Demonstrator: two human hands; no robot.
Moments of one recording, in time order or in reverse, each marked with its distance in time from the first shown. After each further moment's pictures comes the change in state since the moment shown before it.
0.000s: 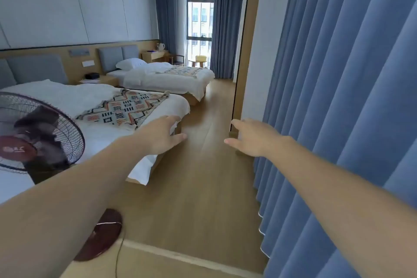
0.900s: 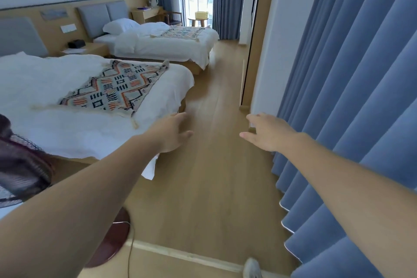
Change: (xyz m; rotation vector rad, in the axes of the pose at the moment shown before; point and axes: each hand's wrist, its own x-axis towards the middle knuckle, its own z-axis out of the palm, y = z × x) left_hand 0.249 -0.178 0.098 0.043 -0.137 -0.037; right_hand 0.279 0.043 0.123 0.032 -0.126 0.103
